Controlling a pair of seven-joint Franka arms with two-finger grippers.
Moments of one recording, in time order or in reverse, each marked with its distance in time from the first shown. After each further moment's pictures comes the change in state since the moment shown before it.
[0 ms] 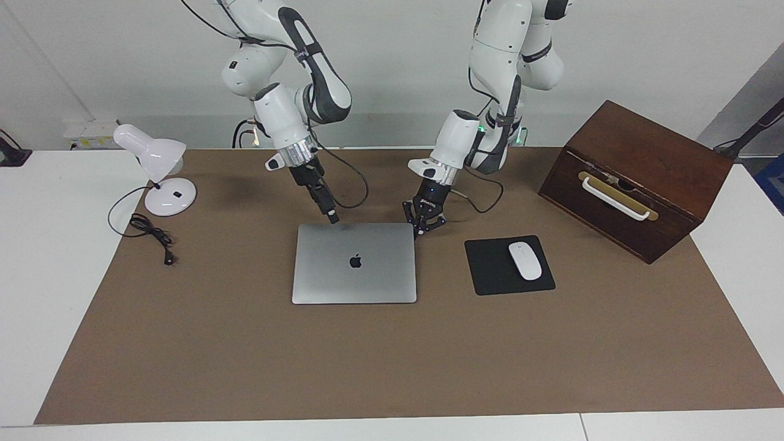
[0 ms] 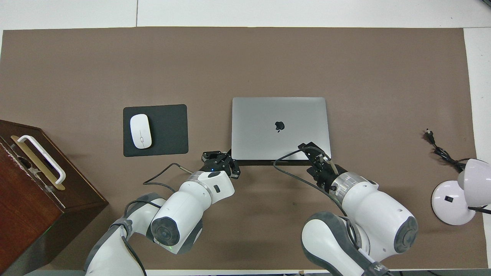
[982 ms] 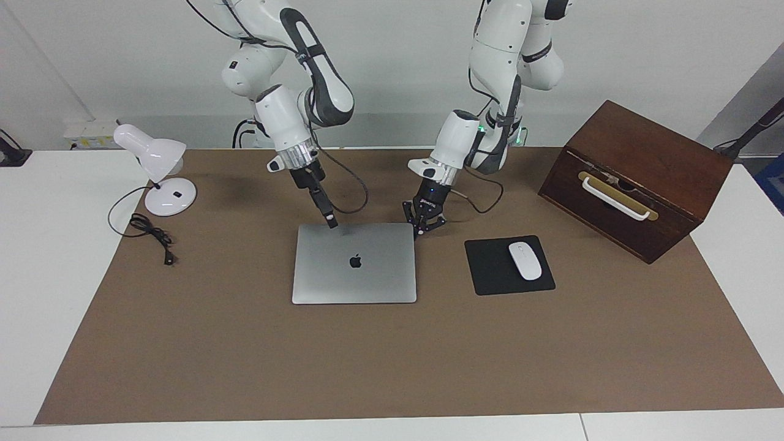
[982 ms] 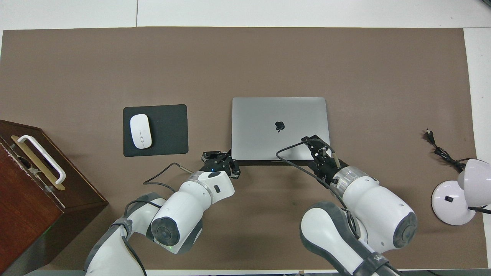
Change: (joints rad) left arm -0.001 0.001 0.001 0.000 0.003 0.001 0.004; right arm 0.009 0.040 0.044 0.043 0.172 -0.001 -0.020
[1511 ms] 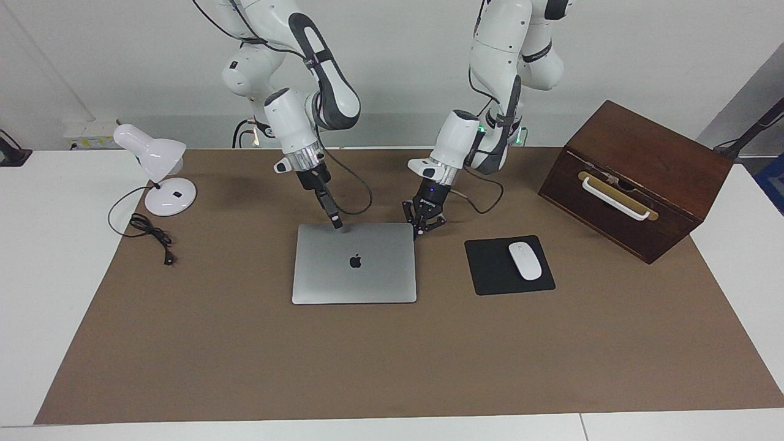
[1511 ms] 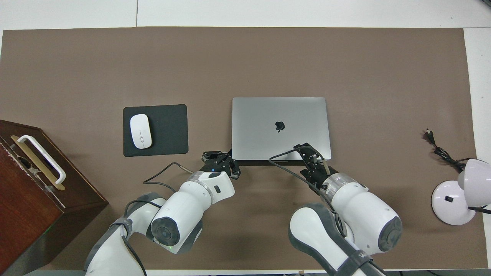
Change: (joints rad) left arm 0.000 0.000 0.002 0.000 0.012 0.000 0.010; right arm 0.006 0.059 0.007 0.014 0.090 0.000 -0.076
